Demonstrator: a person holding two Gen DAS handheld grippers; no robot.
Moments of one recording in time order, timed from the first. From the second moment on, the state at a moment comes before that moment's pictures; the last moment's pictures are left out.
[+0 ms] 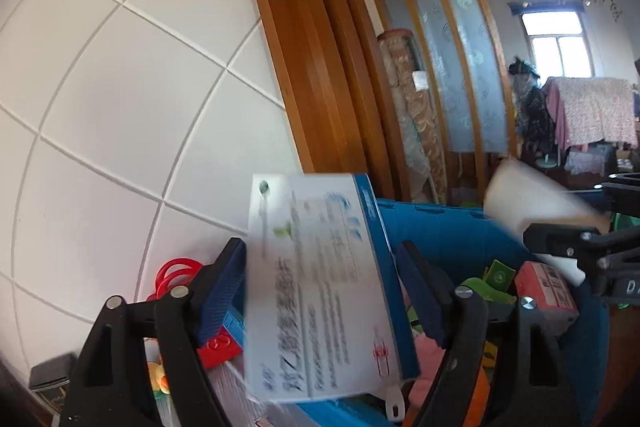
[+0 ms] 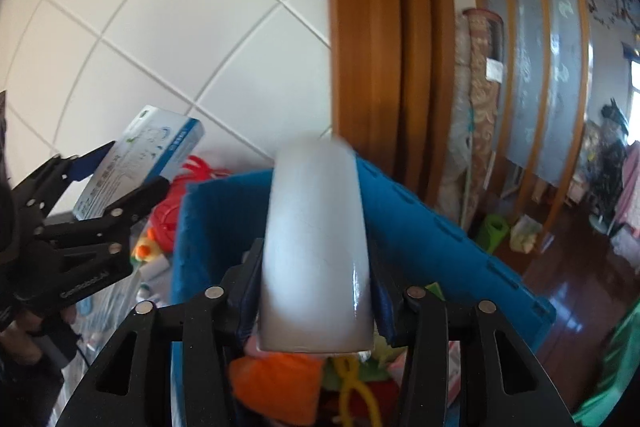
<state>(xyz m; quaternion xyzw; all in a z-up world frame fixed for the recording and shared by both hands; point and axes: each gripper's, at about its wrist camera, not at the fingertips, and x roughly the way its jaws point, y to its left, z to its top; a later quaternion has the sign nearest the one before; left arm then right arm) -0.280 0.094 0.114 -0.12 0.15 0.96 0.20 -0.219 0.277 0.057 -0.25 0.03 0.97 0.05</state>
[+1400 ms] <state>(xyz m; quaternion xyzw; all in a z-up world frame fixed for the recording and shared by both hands) -0.129 -0.191 0.034 -0.15 0.13 0.98 -0.05 -0.122 0.091 0.031 -0.22 0.03 0.96 -0.15</state>
